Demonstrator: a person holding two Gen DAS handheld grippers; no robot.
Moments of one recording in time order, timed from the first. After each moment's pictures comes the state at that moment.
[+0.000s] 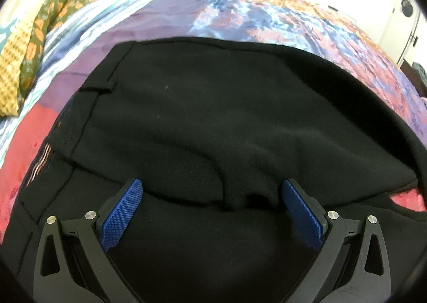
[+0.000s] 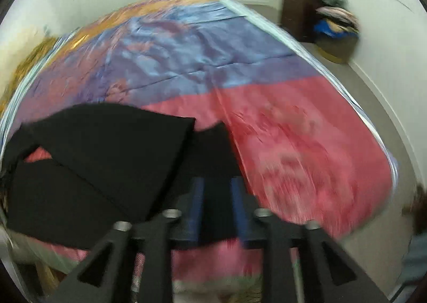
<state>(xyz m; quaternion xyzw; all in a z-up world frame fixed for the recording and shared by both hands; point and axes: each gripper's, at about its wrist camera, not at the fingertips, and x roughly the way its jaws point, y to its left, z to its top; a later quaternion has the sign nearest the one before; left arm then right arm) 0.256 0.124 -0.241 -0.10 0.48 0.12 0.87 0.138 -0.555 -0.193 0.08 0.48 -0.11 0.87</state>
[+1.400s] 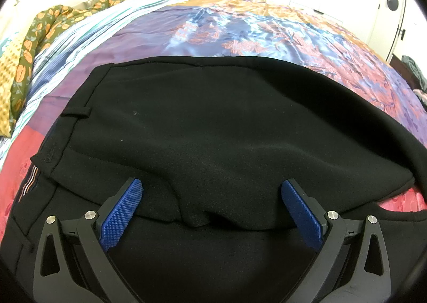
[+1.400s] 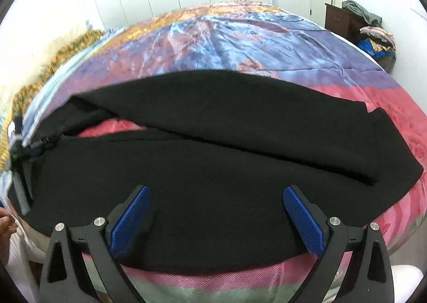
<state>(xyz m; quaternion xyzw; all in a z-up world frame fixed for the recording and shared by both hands) 0.268 0.097 -0.238 -0.06 0.43 0.09 0.89 0.145 -0.352 -0.237 0.09 0.44 0.00 0.90</state>
